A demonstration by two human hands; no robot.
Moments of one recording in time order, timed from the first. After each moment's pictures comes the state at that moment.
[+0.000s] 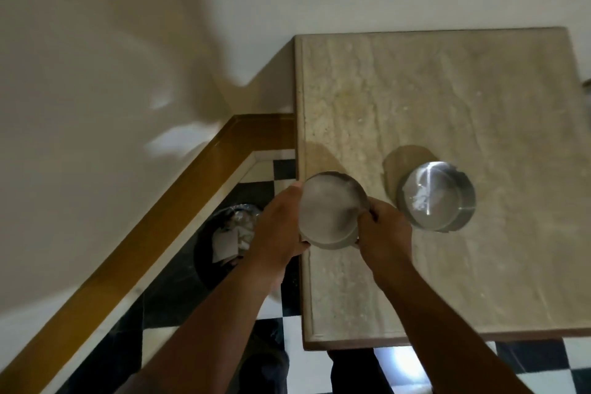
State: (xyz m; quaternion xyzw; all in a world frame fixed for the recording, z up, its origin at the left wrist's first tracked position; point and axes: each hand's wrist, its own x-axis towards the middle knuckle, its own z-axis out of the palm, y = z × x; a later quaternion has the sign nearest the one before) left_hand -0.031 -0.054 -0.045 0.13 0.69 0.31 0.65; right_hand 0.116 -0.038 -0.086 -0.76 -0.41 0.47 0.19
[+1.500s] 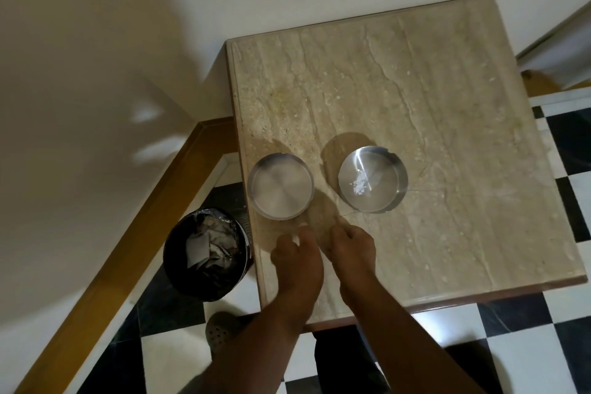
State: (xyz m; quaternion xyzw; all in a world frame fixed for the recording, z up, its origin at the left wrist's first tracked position) left_hand 0.107 -0.080 -0.074 0.08 0.82 0.21 0.53; right_hand 0.179 -0.069 -0.092 -0.78 -0.19 0.55 0.23
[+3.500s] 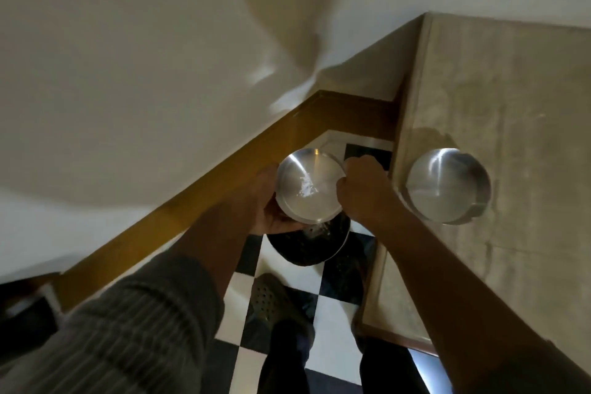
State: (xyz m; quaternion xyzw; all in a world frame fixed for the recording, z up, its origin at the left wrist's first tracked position) left_hand -0.193 -0.118 -0.111 -0.18 0.62 0.29 0.71; right_hand -0.030 -0.028 -0.079 -0.52 -0.76 0.39 -0.09
